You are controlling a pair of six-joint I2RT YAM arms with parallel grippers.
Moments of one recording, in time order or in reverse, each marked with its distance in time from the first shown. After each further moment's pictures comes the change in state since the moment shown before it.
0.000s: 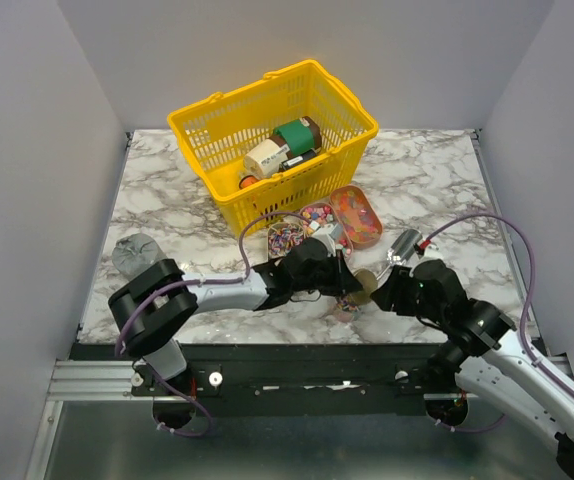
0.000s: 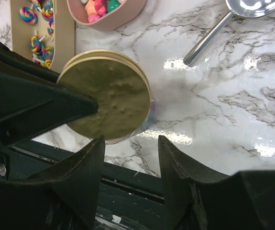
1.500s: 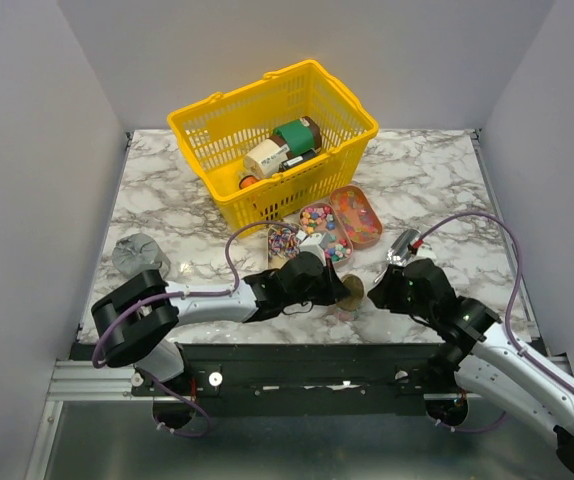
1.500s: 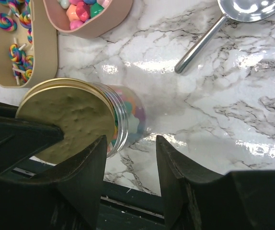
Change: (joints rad) left arm -0.072 -0.105 -0.078 -0.075 -0.191 -0.030; right arm 0.000 0.072 -0.070 0.117 0.042 0.003
